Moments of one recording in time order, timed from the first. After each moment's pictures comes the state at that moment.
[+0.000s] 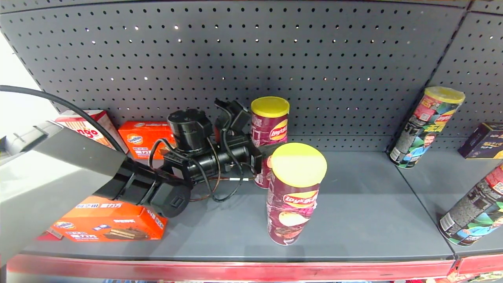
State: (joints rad) left arm -0.49 2.11 -1.15 -1.02 -0.57 0.09; right arm 0.00 0.01 0.00 0.00 -0.04 -0.01
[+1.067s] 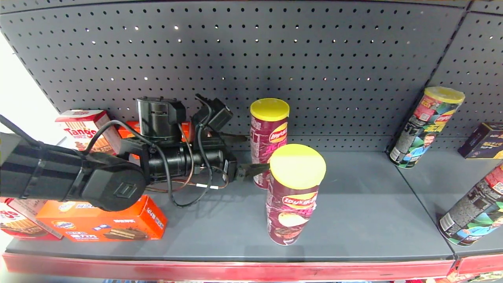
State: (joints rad) left arm -0.43 1.88 -1.08 -0.57 -0.56 0.22; right arm 0.00 0.01 0.00 0.00 -0.04 -0.01
